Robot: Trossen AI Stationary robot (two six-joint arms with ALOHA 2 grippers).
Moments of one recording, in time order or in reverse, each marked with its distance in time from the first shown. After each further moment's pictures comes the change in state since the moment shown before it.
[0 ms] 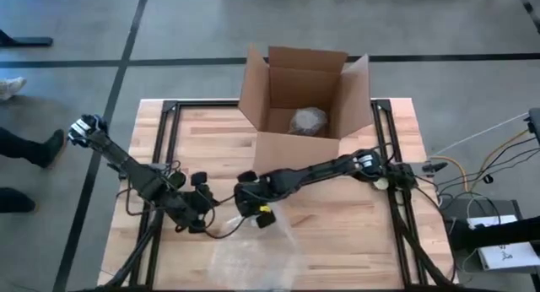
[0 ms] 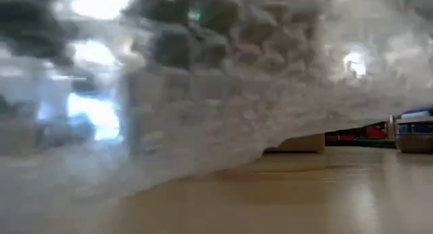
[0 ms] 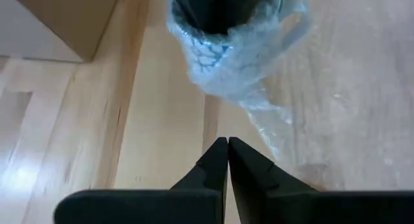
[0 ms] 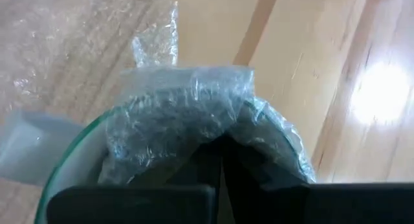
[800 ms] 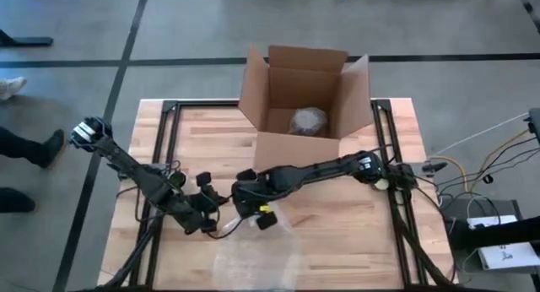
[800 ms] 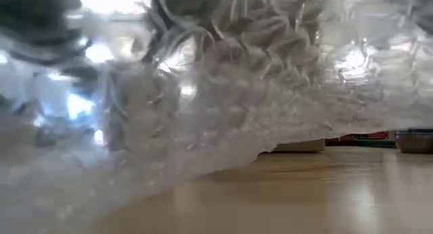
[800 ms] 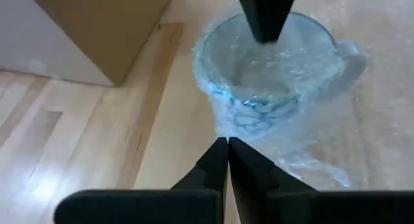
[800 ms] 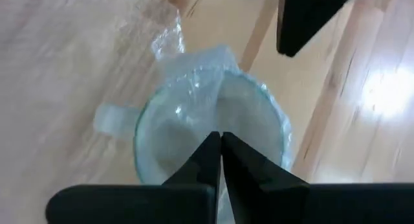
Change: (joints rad) left arm 0.001 0.123 -0.070 0.248 -0.186 0.005; right arm 0.034 0.005 0.263 -0.312 -0.023 0.074
